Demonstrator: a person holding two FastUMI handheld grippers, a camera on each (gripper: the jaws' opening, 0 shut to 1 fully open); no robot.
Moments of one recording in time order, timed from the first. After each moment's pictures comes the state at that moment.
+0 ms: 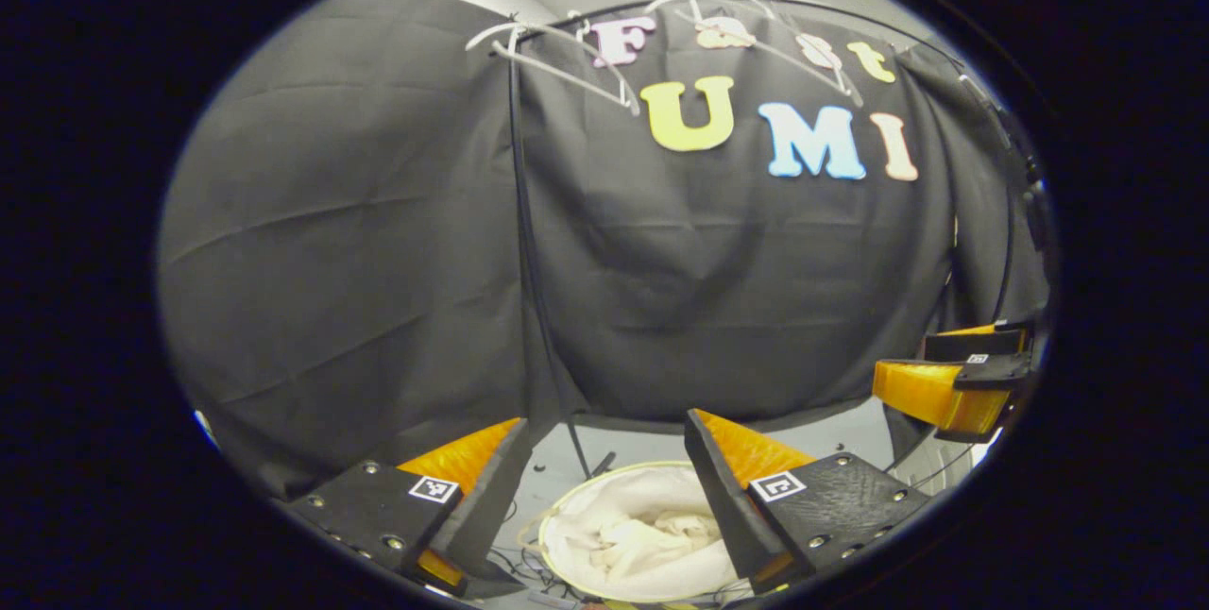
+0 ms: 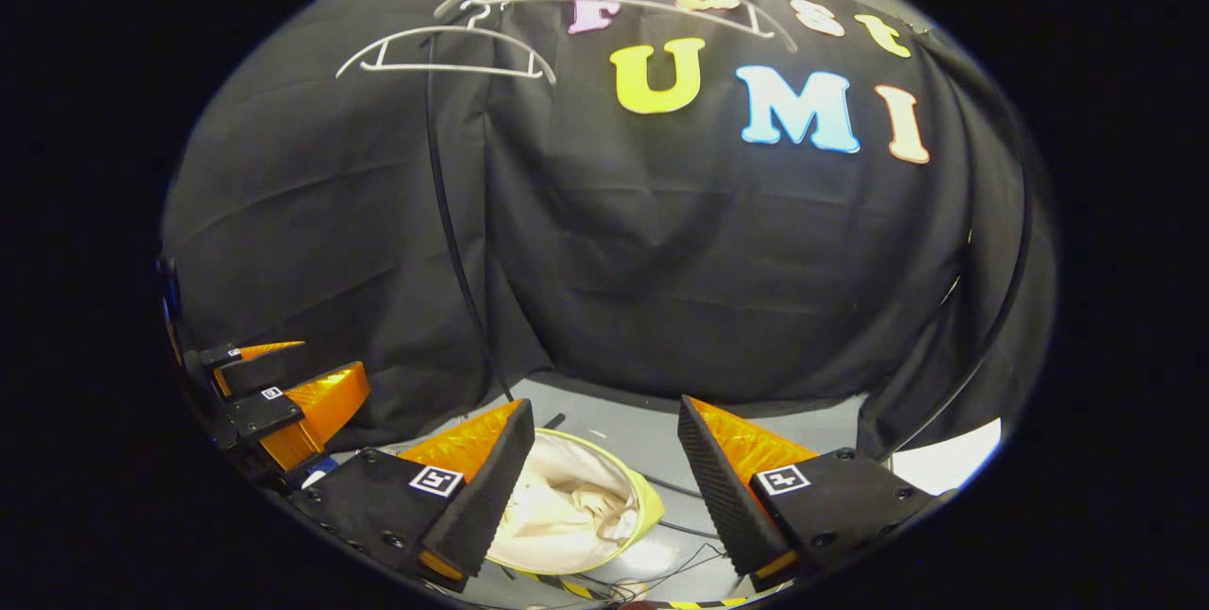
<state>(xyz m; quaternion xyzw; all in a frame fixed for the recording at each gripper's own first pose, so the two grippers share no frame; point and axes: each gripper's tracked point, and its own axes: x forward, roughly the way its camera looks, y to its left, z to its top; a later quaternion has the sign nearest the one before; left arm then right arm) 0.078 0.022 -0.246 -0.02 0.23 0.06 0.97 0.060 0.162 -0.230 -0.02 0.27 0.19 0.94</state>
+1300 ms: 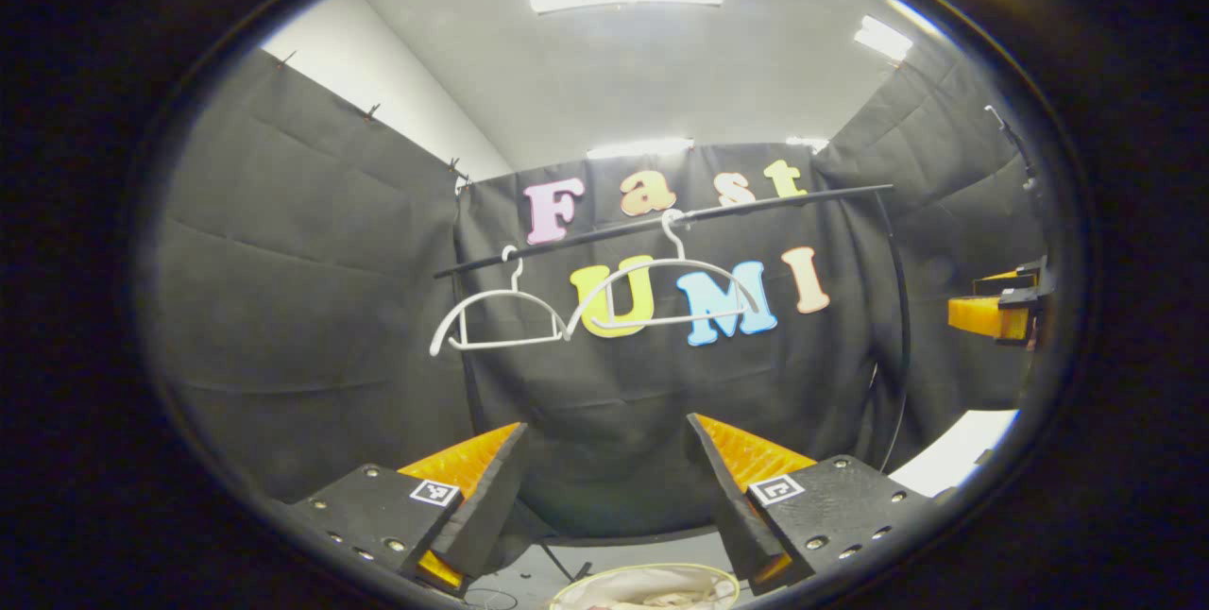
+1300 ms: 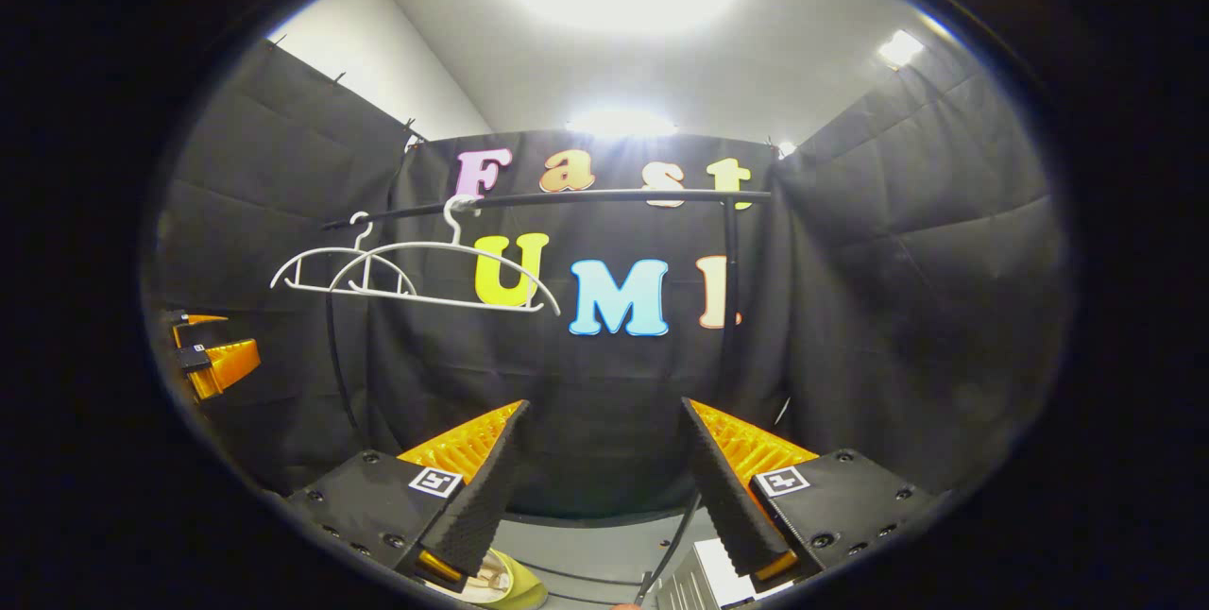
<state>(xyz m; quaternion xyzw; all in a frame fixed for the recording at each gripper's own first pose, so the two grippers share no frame) 0.056 -0.005 0.061 0.03 0.00 -0.03 1.00 -0.019 -0.066 0.035 -0.02 0.03 -0.01 1.00</state>
